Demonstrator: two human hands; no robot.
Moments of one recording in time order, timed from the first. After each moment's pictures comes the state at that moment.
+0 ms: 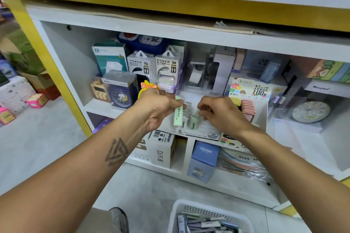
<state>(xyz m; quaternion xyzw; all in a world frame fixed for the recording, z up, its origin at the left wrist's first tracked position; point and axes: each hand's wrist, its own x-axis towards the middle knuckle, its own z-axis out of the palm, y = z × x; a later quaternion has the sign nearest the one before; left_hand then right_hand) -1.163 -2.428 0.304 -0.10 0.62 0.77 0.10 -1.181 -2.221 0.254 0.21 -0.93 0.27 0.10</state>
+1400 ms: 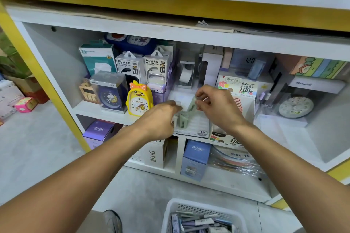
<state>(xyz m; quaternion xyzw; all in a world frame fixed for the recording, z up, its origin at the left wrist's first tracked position) -1.161 -2.416 0.271 0.22 0.96 0.16 0.03 -1.175 -2.210 0.265 0.14 -0.91 0.36 0.15</state>
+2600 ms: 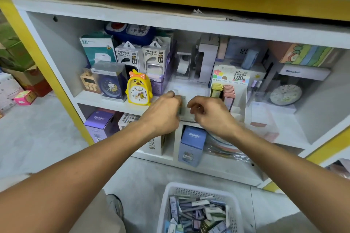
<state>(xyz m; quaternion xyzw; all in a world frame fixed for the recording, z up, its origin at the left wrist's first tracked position) -1.124 -2.397 0.264 0.21 0.96 0.16 -0.03 -1.117 -2.217 0.246 0.14 -0.94 0.31 0.08</state>
